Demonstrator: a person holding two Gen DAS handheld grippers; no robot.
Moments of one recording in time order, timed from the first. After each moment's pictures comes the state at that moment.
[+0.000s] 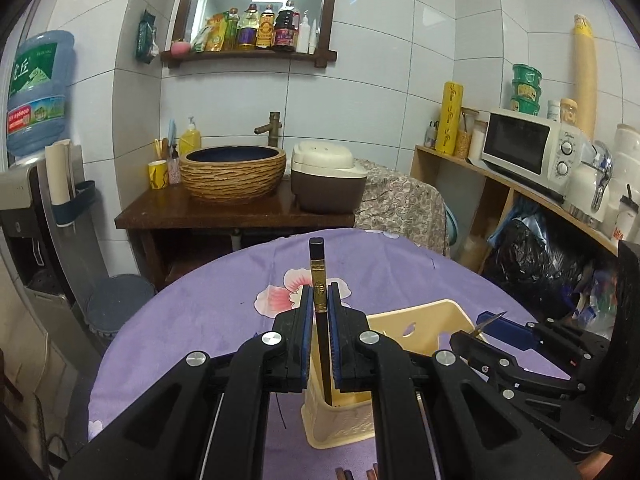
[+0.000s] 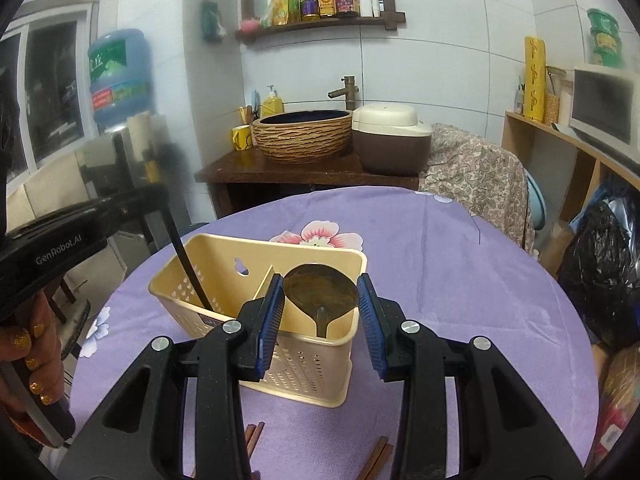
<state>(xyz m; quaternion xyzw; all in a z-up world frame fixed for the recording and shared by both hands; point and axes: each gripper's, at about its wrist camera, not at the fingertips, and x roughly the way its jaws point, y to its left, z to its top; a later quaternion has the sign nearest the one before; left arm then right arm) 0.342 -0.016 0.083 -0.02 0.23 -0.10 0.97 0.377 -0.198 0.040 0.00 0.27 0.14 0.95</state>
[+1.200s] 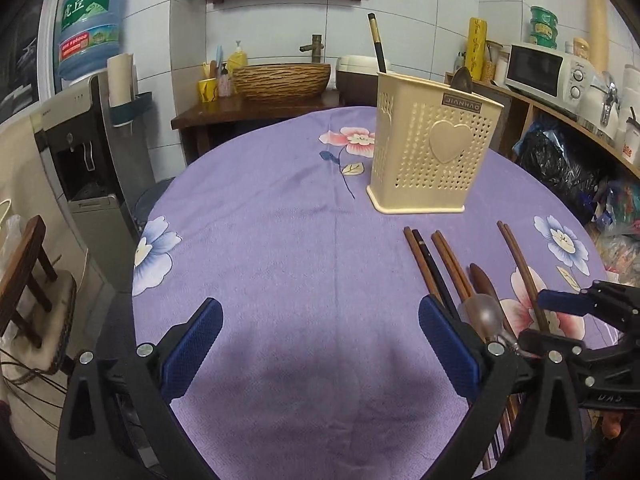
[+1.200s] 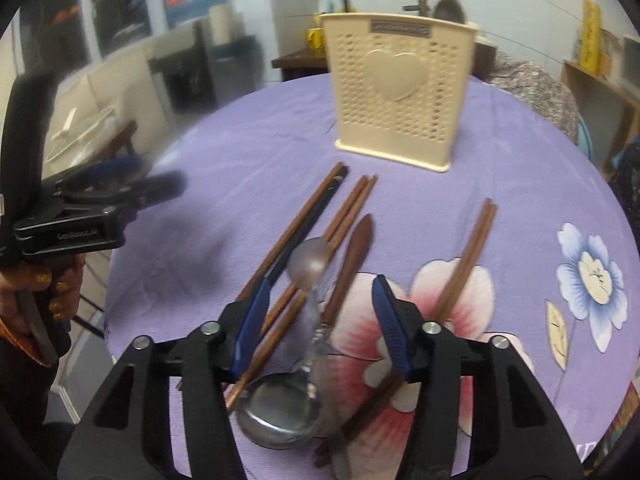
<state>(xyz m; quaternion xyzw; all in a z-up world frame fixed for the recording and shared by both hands) 0.195 0.046 -0.037 0.00 0.34 -0.04 0.94 0.208 -0.162 -0.071 -0.05 0.40 0.25 0.88</state>
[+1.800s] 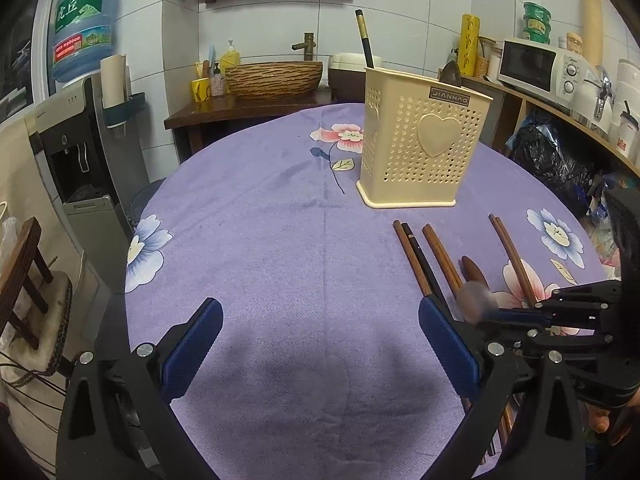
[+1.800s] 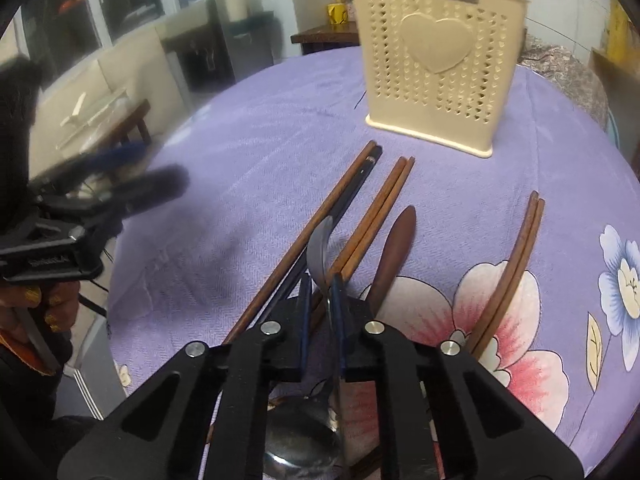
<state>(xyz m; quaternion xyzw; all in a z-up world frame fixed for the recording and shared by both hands) 0.188 0.038 -0.043 0.01 0.34 -0.05 0.94 0.232 -0.144 -0.085 -0.04 0.43 0.27 0.86</state>
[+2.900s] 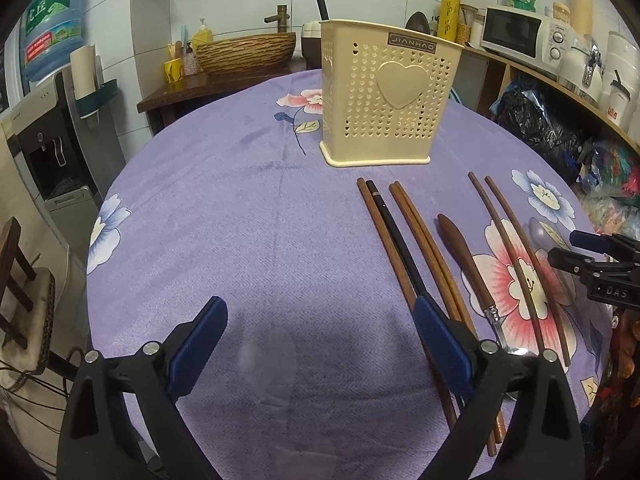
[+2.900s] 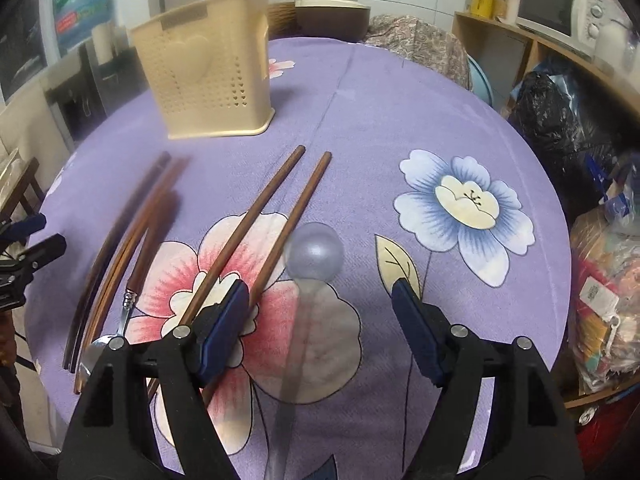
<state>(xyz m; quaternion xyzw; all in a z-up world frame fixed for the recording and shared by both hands) 0.191 0.008 -0.063 0.02 0.39 -0.08 0.92 0.219 -0.271 -0.086 0.00 0.43 0.05 0.90</state>
